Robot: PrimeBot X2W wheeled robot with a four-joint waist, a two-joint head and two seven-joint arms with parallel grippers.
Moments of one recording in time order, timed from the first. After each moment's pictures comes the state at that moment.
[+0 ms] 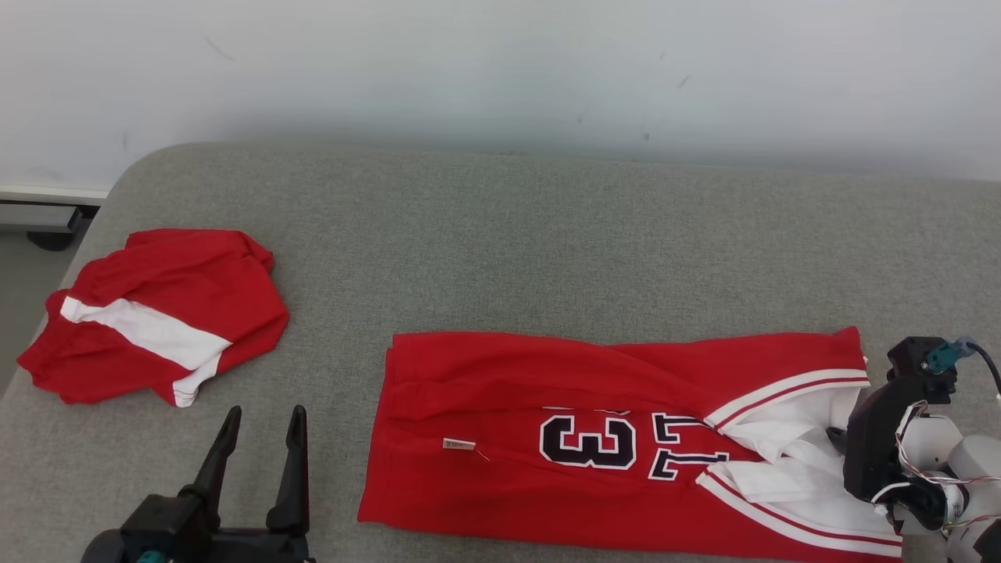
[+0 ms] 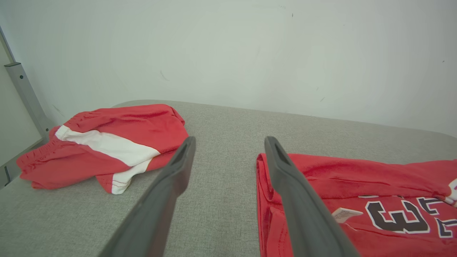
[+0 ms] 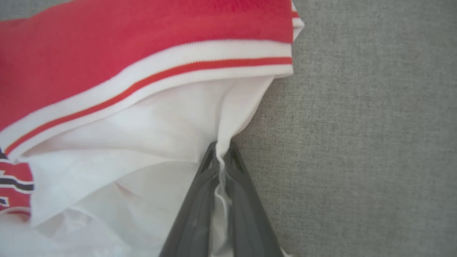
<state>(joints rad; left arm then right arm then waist) -0.06 0.23 -0.34 0.11 -0.32 0.12 -0.25 -0.52 -0.48 0.66 0.79 0.99 0.00 0.40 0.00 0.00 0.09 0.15</state>
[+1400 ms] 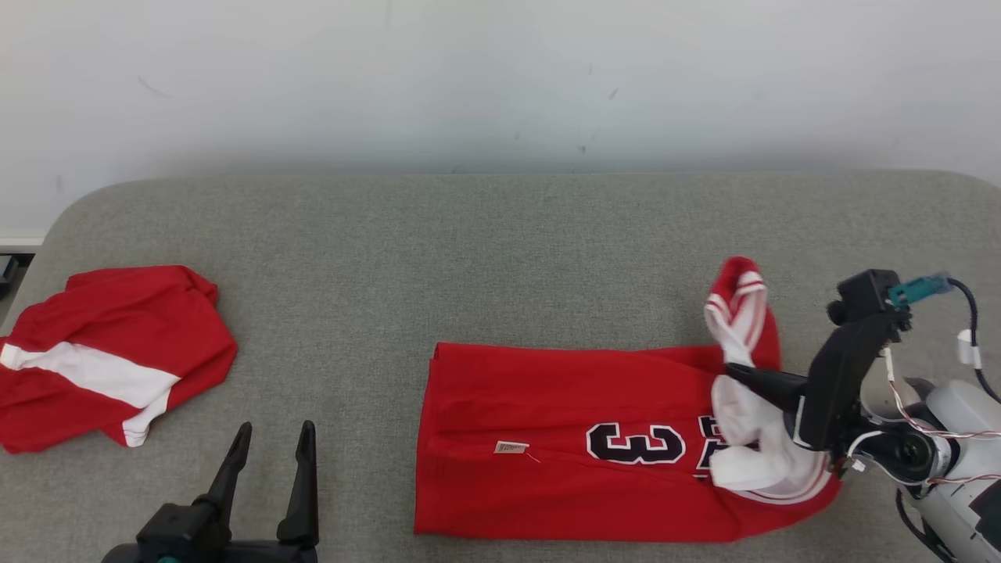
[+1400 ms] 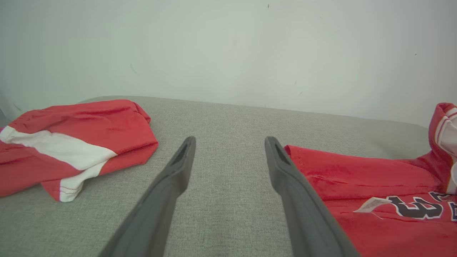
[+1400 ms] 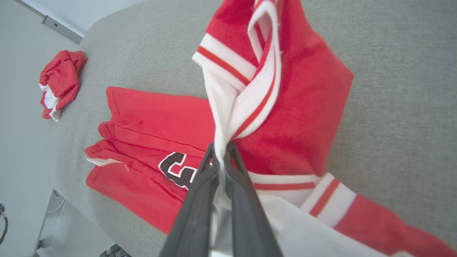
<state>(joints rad) -0.05 0.20 -0.34 0.15 -0.32 0.12 -0.25 -0.54 -0.52 0.61 0.46 1.21 0.12 0.48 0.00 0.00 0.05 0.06</state>
